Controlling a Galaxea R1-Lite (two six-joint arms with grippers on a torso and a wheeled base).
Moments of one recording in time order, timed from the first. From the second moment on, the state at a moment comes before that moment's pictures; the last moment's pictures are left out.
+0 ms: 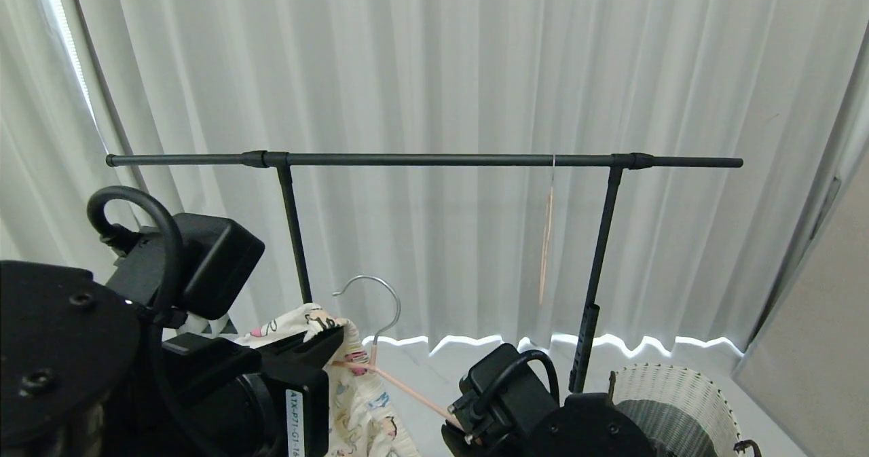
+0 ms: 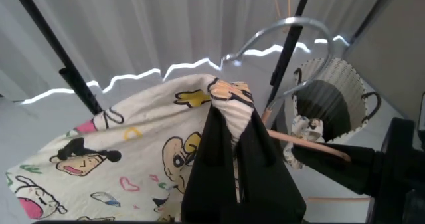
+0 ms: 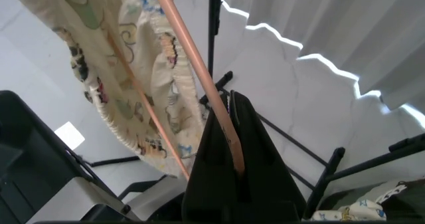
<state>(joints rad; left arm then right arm) -1.06 1.27 -0.77 0.05 0.63 -0.38 1.31 1.81 -0.73 -0.59 -0.42 0.36</state>
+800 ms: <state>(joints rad) -1.11 1.26 -0.75 0.04 0.65 -0.38 1.25 1.75 -0.73 -0.63 -0.41 0.36</state>
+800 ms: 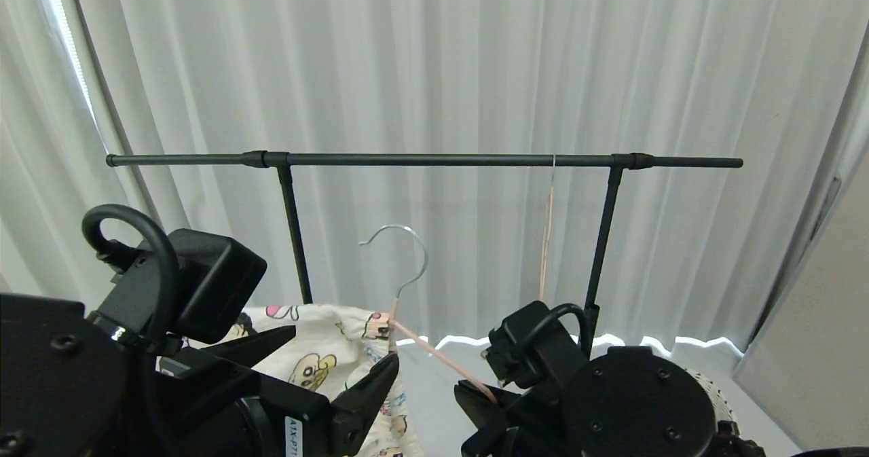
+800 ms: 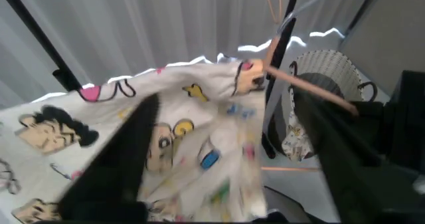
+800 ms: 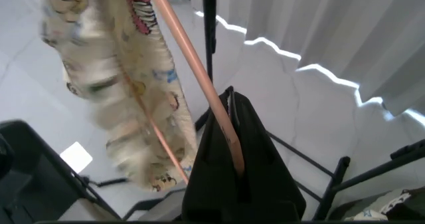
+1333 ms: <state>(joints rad) -1.11 1.21 -0.73 0.04 0.64 -0.27 1.20 1.65 -0.64 -0.64 -0.42 0.33</state>
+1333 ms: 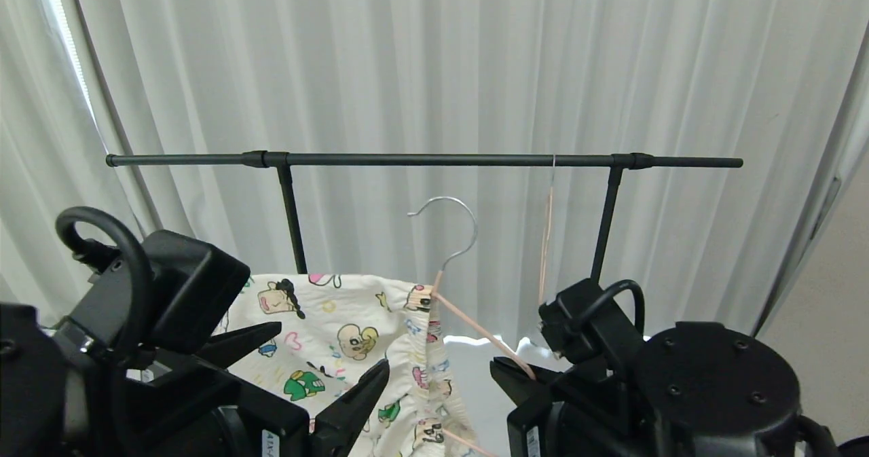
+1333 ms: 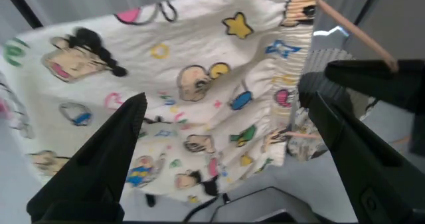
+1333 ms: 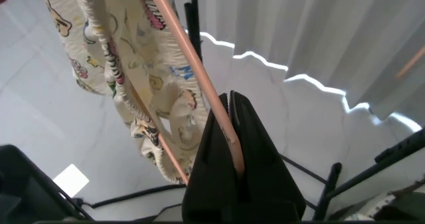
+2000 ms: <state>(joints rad) -0.93 0.99 -0.59 0.04 0.04 0.28 1.34 1.45 -0.30 -0.80 -0.42 0.16</state>
